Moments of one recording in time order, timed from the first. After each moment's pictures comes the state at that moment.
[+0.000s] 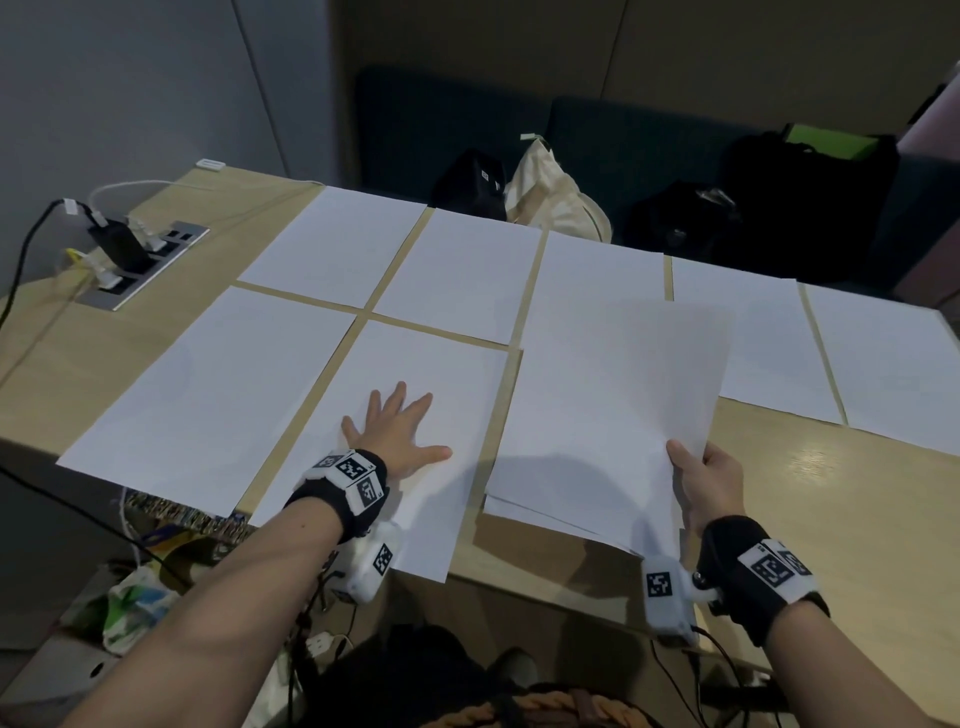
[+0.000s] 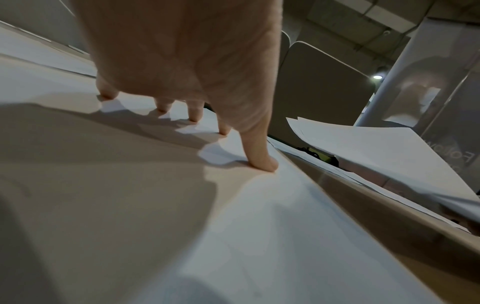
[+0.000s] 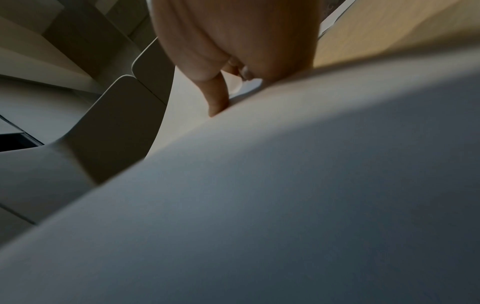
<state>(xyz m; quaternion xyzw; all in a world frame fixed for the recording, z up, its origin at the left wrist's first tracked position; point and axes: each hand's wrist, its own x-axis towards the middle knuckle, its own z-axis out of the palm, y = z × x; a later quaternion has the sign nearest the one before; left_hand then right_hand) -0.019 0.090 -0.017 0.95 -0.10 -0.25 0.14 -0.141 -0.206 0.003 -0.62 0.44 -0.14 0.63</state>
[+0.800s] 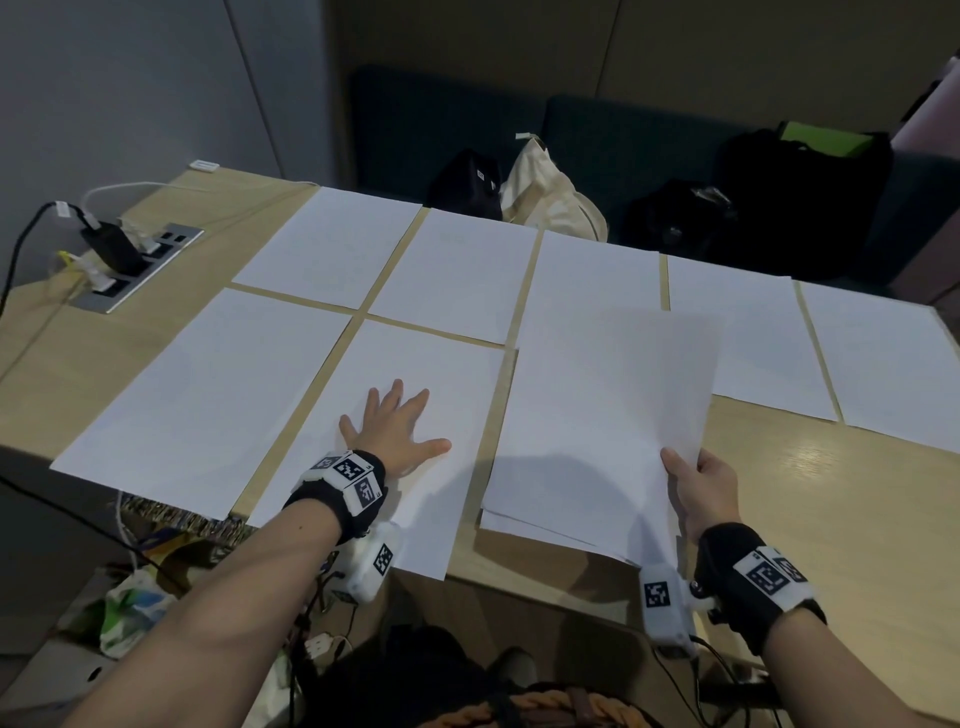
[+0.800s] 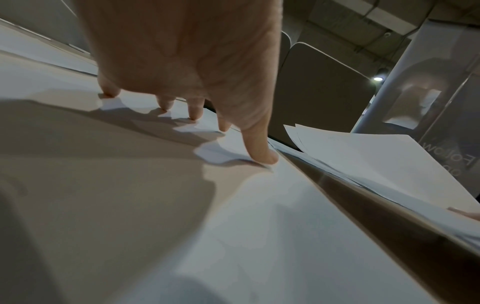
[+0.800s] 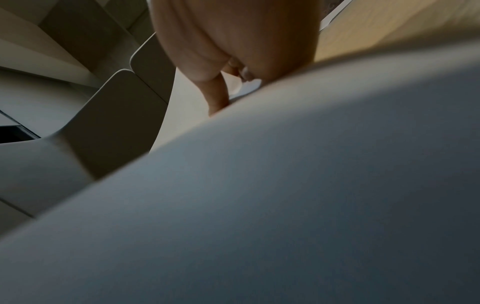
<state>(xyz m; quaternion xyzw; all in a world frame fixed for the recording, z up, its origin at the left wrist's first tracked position) -0.019 0.088 -0.015 0.95 -0.10 -0.23 0.16 -0.148 -0.204 0.002 -0.63 0.44 -0.12 0.62</state>
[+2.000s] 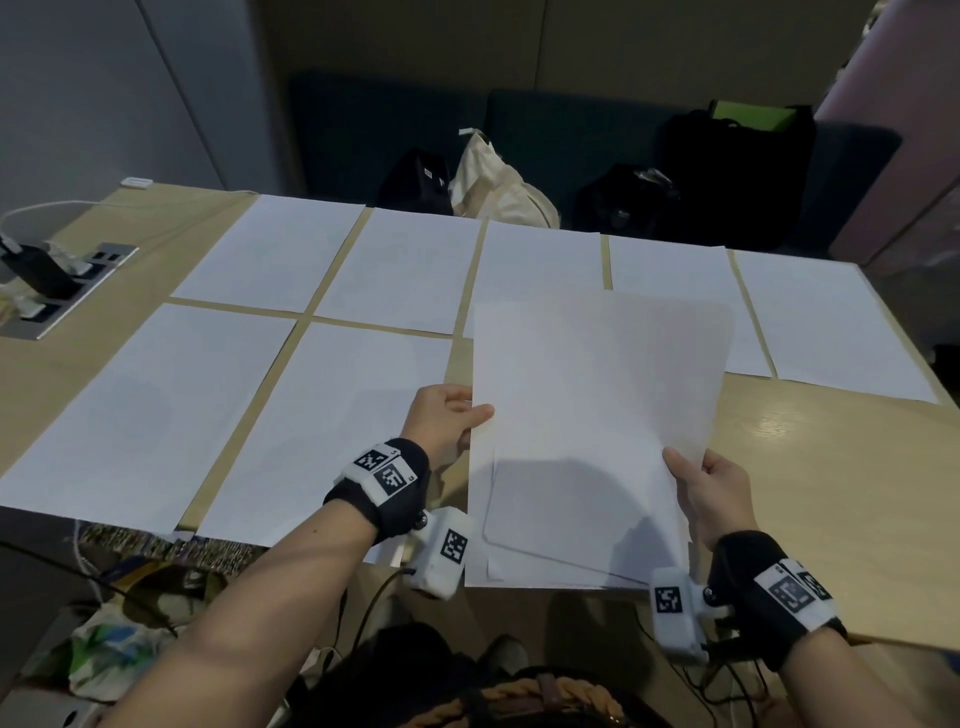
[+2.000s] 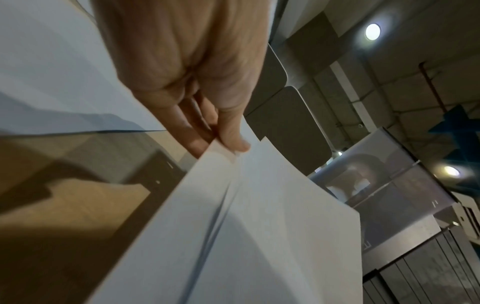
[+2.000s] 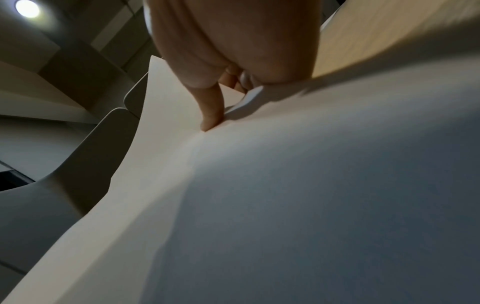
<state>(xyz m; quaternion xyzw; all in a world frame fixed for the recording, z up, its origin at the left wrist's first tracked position) -0.068 -0.012 0.032 0.75 0.01 -0.26 0.61 -0.207 -0.239 0.009 -0.54 0.43 -0.15 0.71</state>
